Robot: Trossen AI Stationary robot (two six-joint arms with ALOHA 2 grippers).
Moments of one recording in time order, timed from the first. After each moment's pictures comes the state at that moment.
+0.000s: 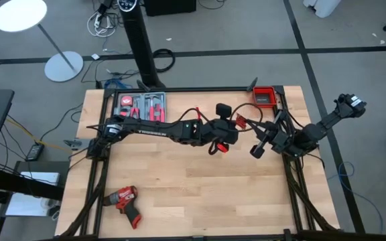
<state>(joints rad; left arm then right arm) -0.06 2.12 1.95 -0.25 -0.58 0.73 0.58 0.82 0.47 0.92 1.02 -0.92</state>
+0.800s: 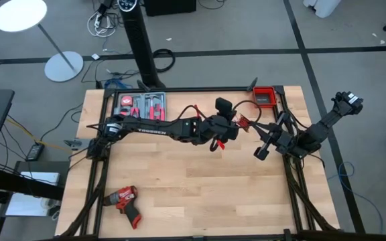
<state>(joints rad) -0.03 2.12 1.95 -0.17 -0.74 0.97 0.67 0.79 0.47 0.92 1.10 -0.93</state>
